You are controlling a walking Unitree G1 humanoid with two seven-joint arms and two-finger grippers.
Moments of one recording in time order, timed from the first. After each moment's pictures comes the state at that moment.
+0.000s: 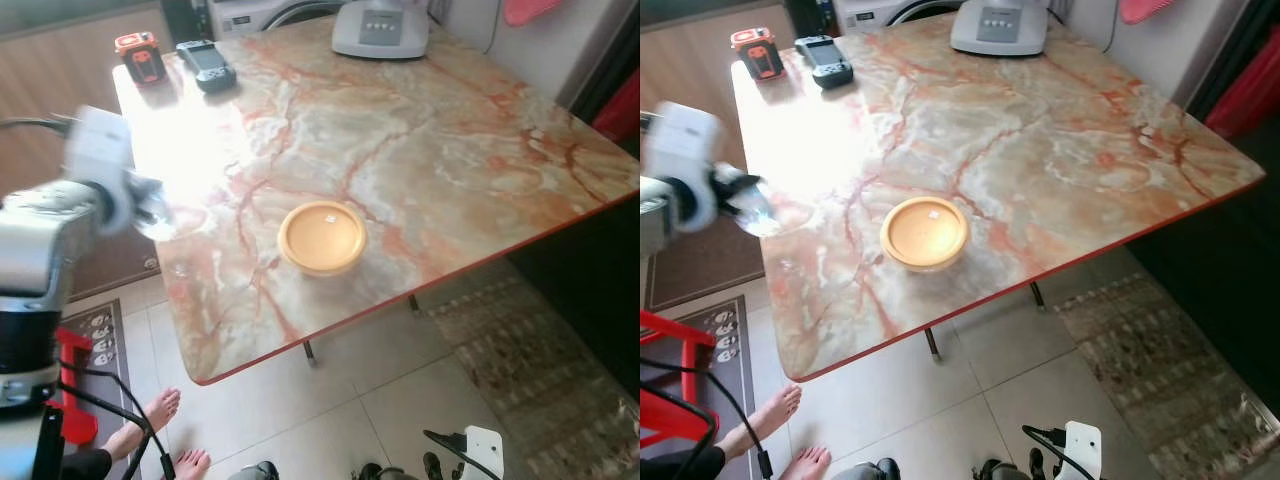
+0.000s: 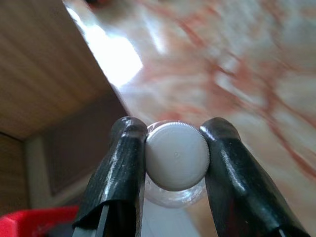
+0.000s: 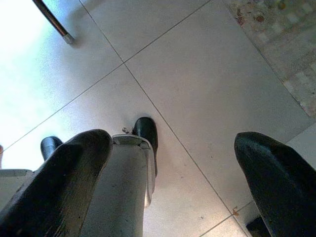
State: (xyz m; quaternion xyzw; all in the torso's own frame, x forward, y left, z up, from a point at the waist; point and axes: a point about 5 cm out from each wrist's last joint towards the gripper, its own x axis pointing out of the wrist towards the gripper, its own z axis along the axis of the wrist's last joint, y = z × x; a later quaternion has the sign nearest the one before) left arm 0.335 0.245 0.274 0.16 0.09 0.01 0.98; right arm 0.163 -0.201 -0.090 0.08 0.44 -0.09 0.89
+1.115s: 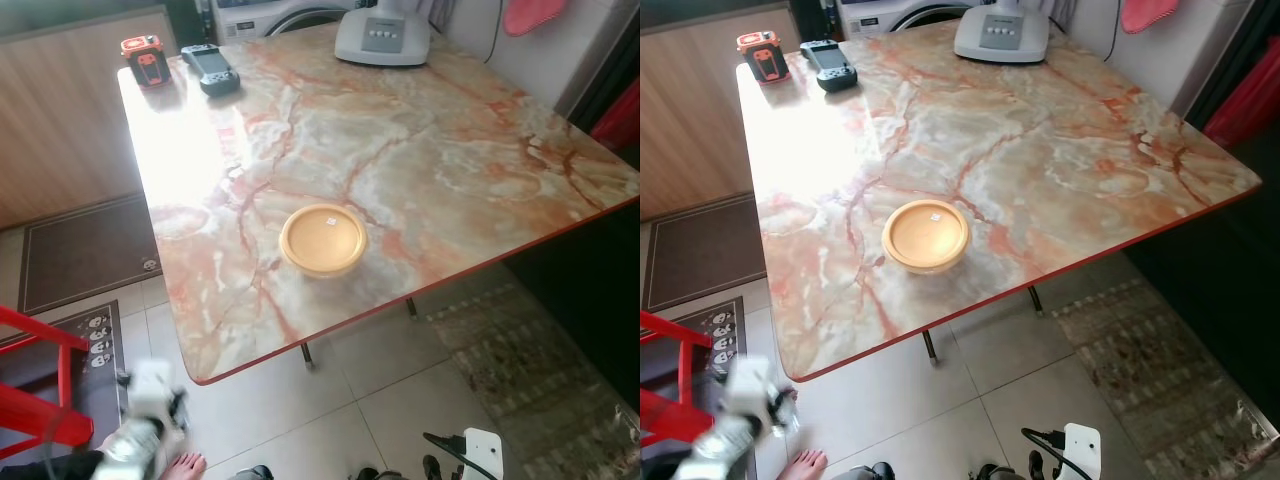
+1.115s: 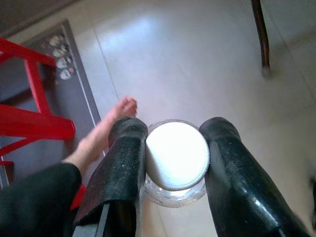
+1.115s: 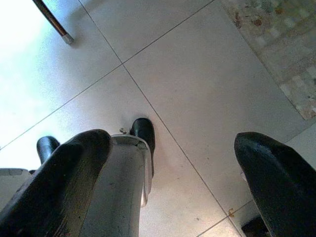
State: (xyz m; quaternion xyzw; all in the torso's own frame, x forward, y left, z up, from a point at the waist) left arm 0.235 0.239 -0.035 0.08 0.32 0.06 0.94; right arm 0.158 -0.201 -0.091 0.08 0.45 -0.09 0.89
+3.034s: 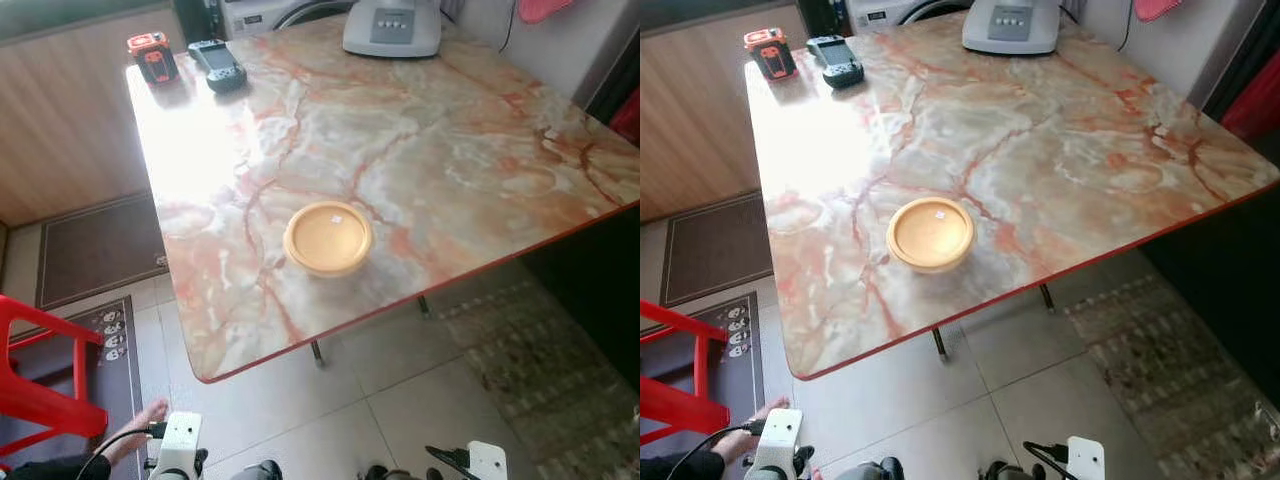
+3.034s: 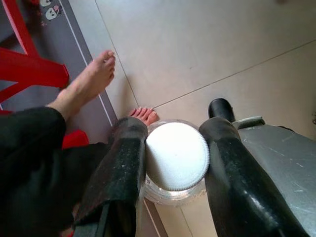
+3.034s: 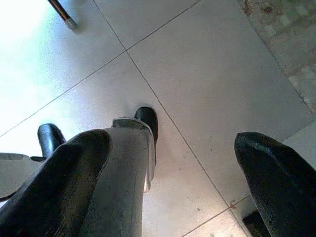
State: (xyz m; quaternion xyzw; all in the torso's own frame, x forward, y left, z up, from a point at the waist) left arm 0.193 0.209 -0.073 0.09 0.41 0.05 0.91; right arm 0.143 -0.202 -0.096 0.07 0.46 -0.08 0.88
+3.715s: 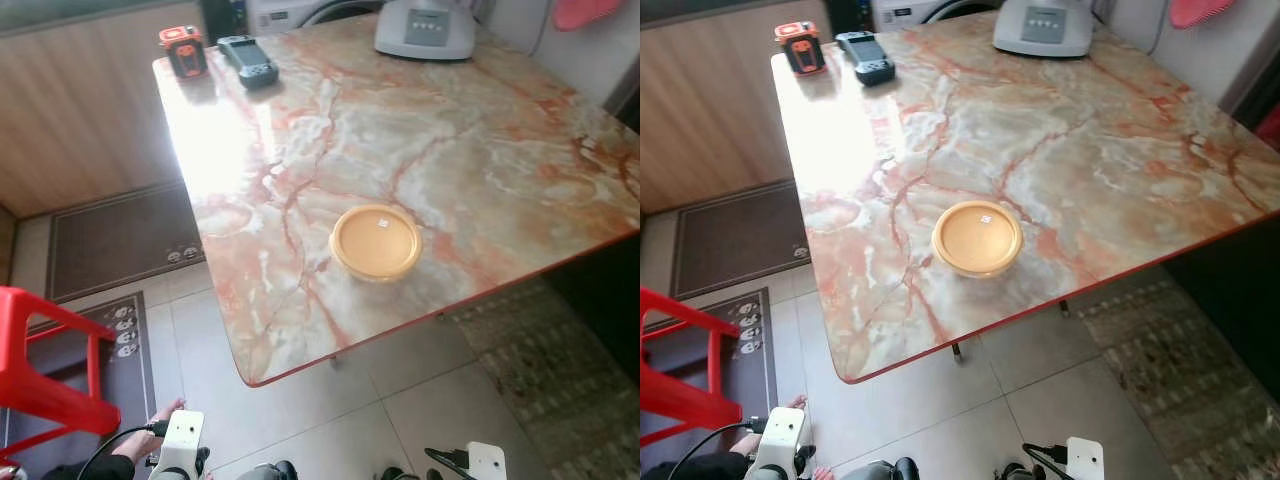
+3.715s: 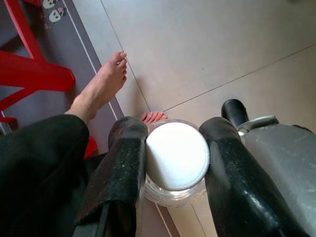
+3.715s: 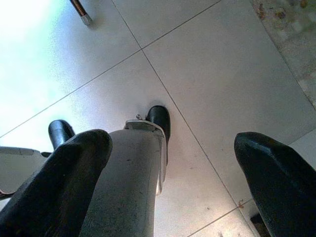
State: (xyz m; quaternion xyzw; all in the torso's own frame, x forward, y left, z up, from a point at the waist) left arm 0.194 0.208 -0.072 0.10 0.40 0.04 0.91; right arm 0.139 -0.202 -0.097 0.06 0.46 -0.08 0.88
